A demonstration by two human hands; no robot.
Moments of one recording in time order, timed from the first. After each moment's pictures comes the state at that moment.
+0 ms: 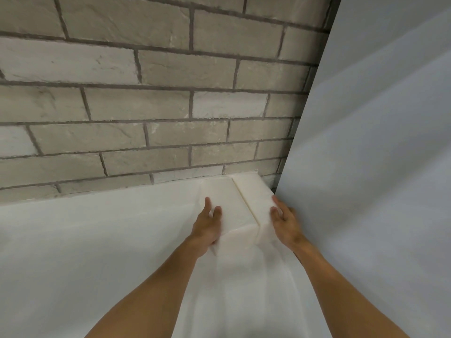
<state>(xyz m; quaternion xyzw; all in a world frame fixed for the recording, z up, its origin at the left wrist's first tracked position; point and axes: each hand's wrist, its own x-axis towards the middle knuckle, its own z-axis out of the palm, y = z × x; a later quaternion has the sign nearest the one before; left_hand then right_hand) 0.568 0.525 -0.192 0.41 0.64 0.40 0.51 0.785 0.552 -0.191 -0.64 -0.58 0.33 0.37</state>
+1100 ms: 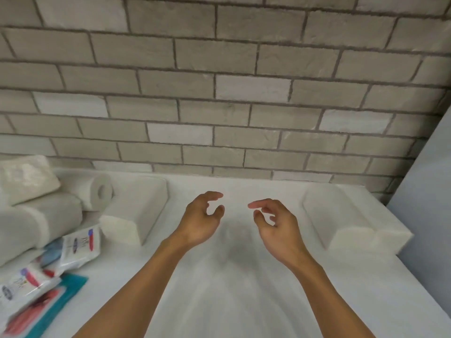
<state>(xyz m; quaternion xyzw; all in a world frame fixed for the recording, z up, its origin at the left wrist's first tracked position) 0.337 0.290 -0.117 0.47 0.71 0.48 0.23 0.520 0.333 -0.105 -0.39 -0.74 0.37 0.40</state>
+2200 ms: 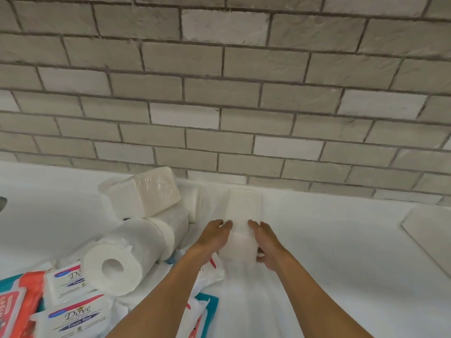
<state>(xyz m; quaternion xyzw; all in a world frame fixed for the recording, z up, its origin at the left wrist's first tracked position) 0.061 0.207 -0.171 0.30 0.73 0.45 0.41 0.190 0.282 -0.179 -0.53 -0.51 0.65 0.20</state>
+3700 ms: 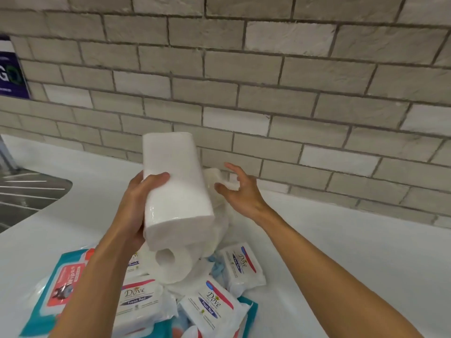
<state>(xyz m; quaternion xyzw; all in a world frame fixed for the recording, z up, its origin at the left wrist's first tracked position) -0.046 0.019 -0.047 0.20 0.54 0.77 0.29 0.059 0.213 -0.064 -0.28 -0.81 0.46 0.25</state>
